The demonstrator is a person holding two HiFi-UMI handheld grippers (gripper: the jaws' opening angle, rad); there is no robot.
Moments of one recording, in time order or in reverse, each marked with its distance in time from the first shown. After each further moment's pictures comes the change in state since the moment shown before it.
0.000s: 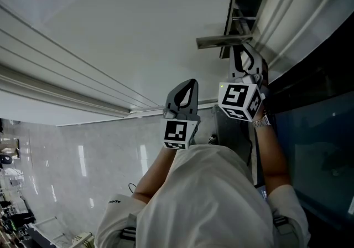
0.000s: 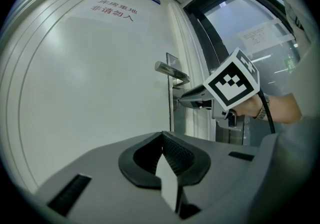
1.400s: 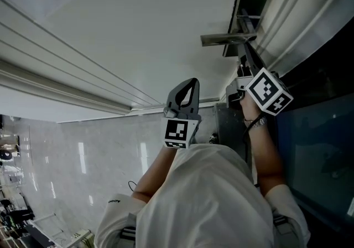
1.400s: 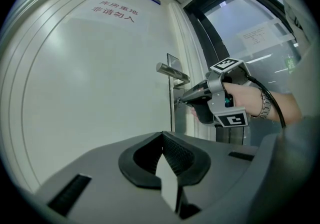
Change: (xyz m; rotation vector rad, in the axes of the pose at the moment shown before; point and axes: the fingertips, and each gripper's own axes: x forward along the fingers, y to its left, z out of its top) left arm -0.006 0.003 -0.001 0.002 0.004 0.008; right arm 0.002 -0.016 -0.016 1.292 -0.106 0.223
